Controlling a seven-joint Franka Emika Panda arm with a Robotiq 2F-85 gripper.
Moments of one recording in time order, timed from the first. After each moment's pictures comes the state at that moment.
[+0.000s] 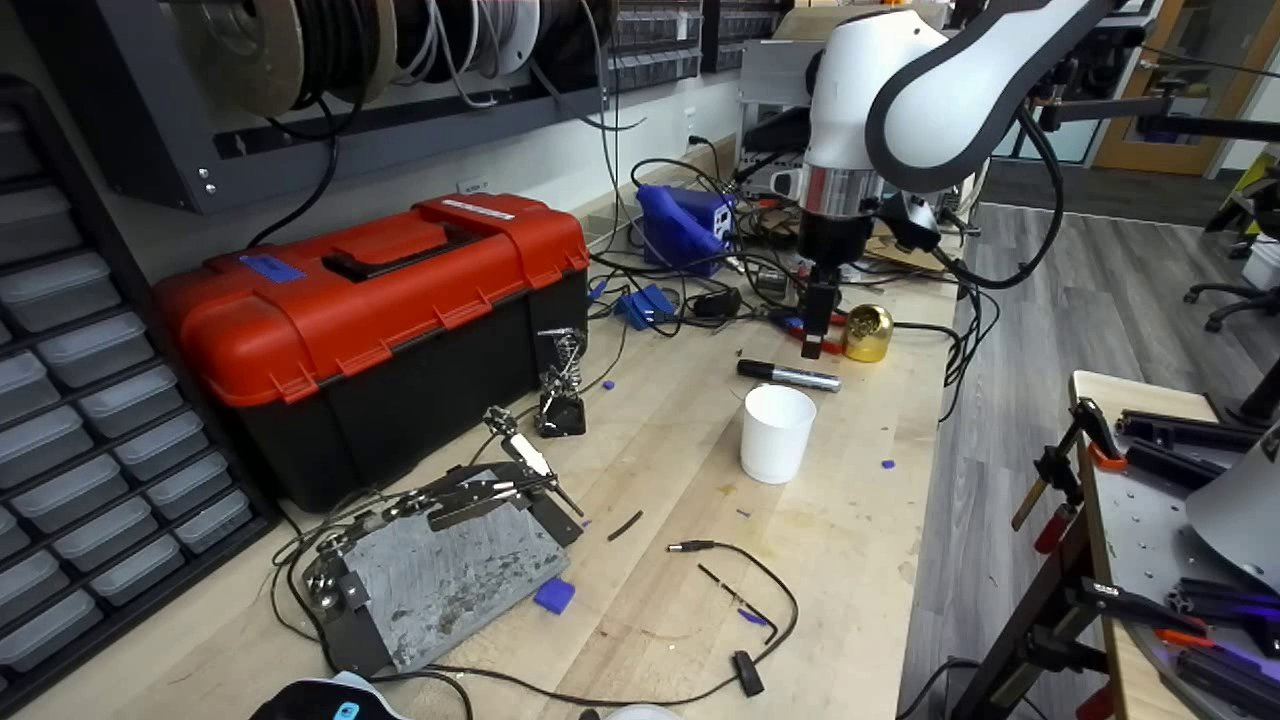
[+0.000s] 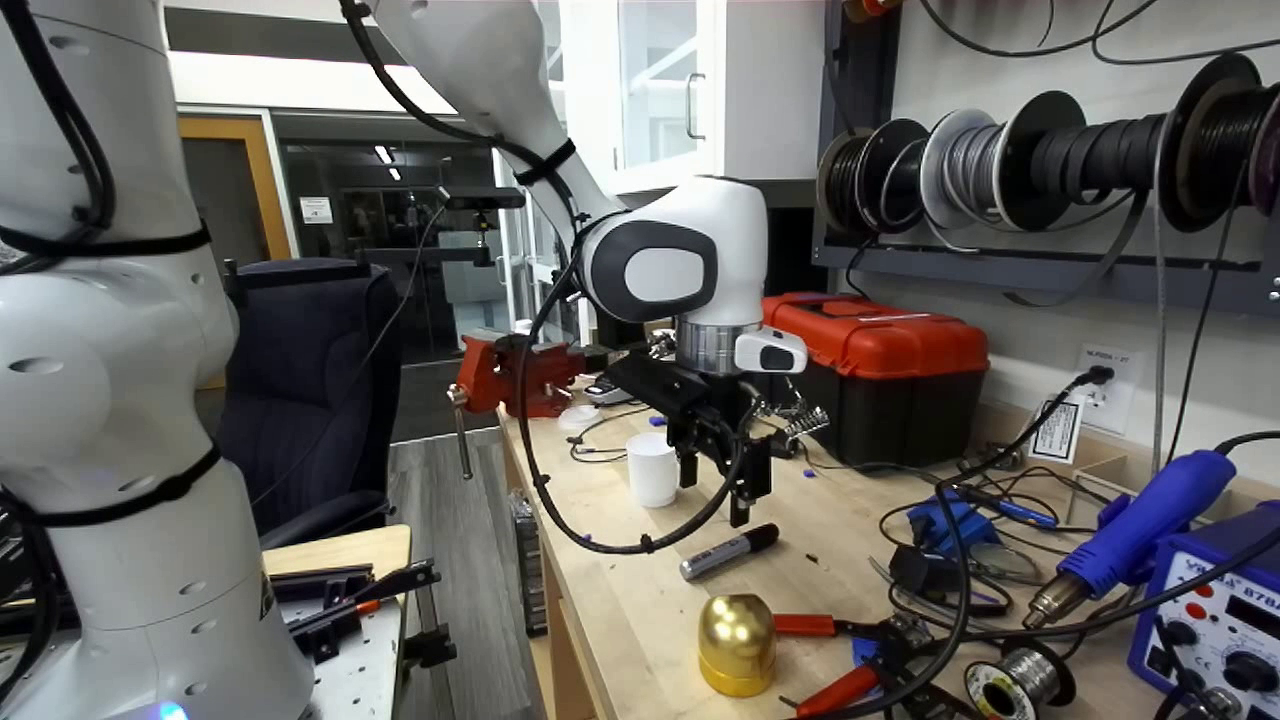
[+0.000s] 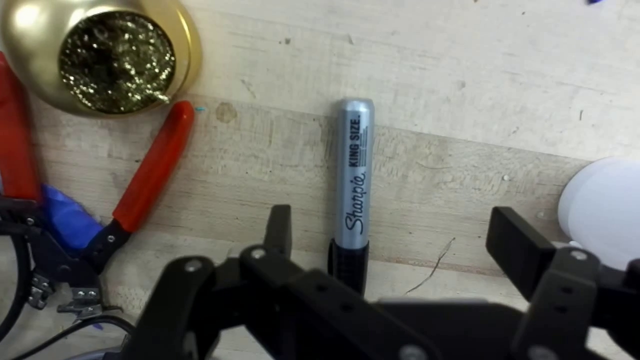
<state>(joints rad) 0.00 0.08 -0.03 -2.46 0.06 2.55 -0.26</state>
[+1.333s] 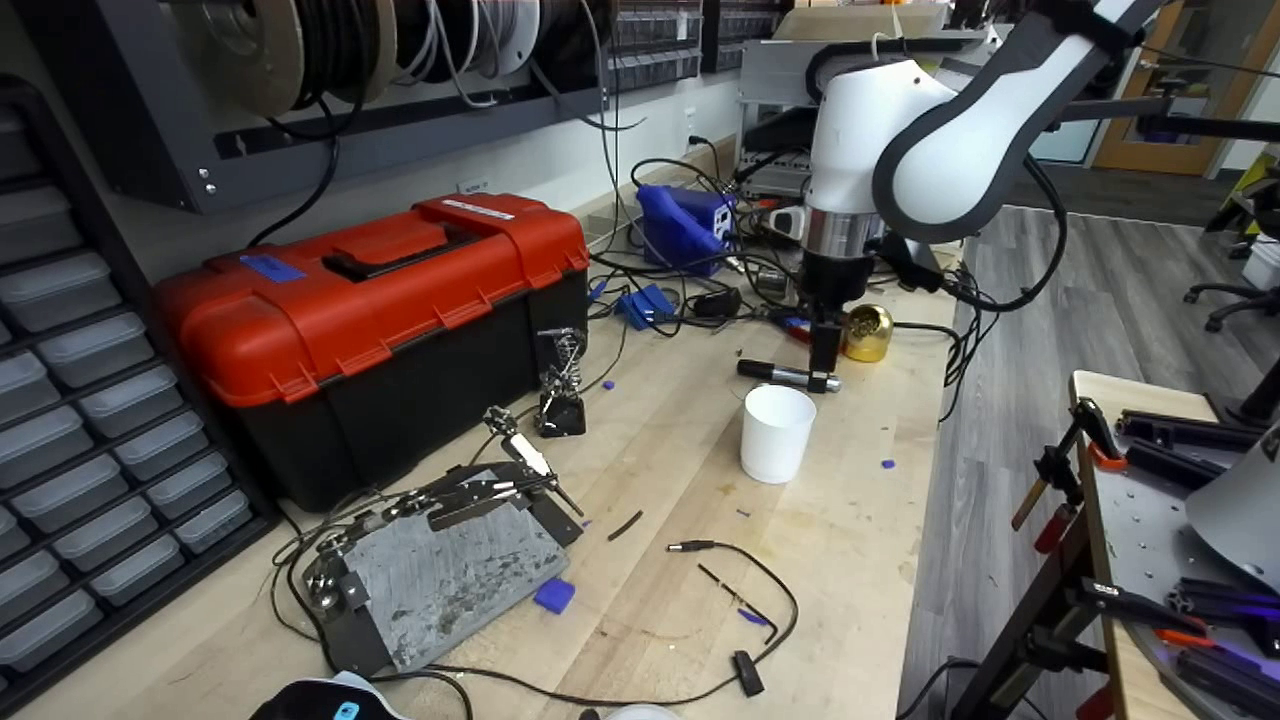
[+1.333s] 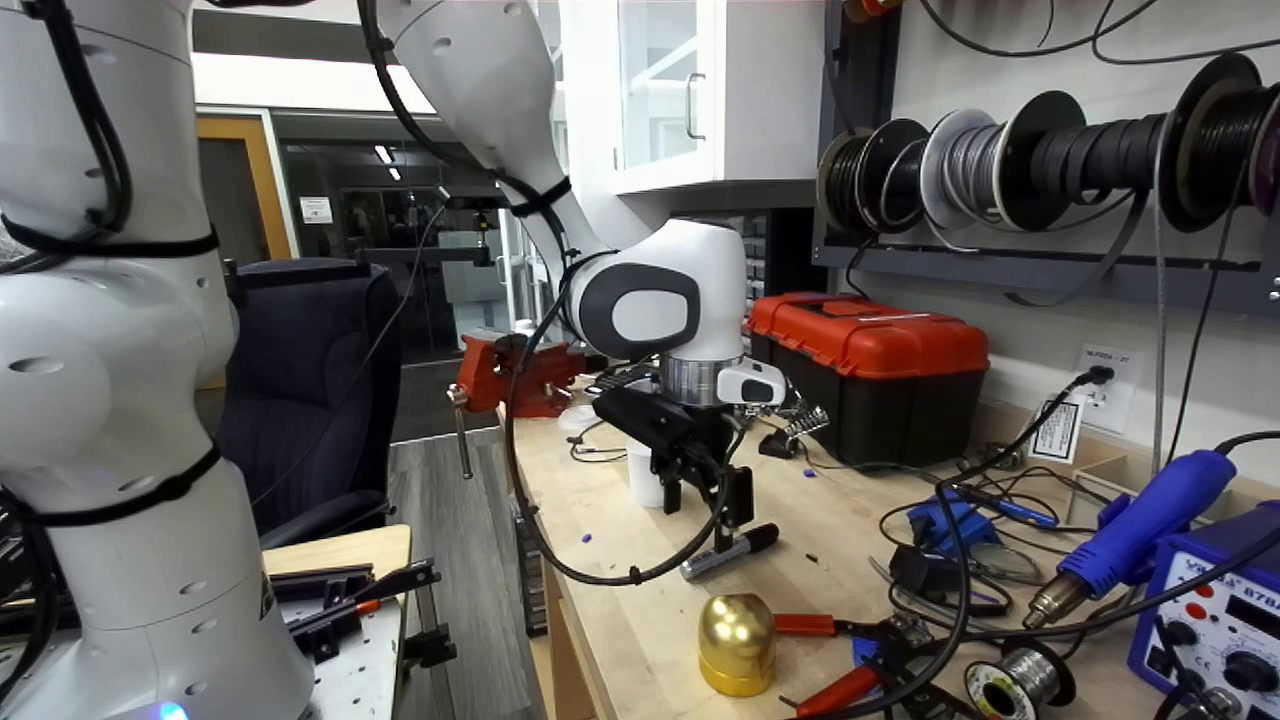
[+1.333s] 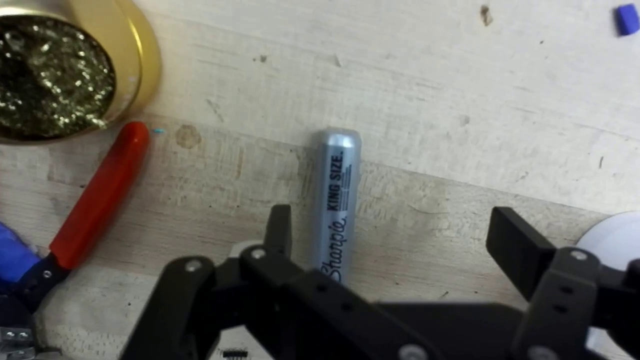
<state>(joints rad) 0.00 0.14 0.00 -2.50 0.03 2.66 -0.26</state>
